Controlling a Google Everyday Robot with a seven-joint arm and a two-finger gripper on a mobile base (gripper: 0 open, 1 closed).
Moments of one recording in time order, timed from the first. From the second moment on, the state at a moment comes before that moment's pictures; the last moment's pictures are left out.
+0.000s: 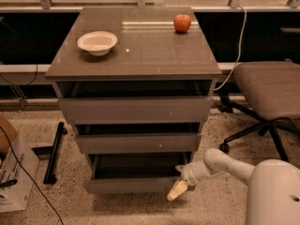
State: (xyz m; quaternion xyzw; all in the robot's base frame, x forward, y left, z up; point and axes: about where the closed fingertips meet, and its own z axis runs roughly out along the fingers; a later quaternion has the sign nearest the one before) arm 0.548 -0.125 0.278 -0.47 0.80 0.32 0.20
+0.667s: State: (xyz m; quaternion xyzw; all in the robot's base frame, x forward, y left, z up) arm 0.526 -0.108 0.205 -0.45 0.78 0.42 0.15
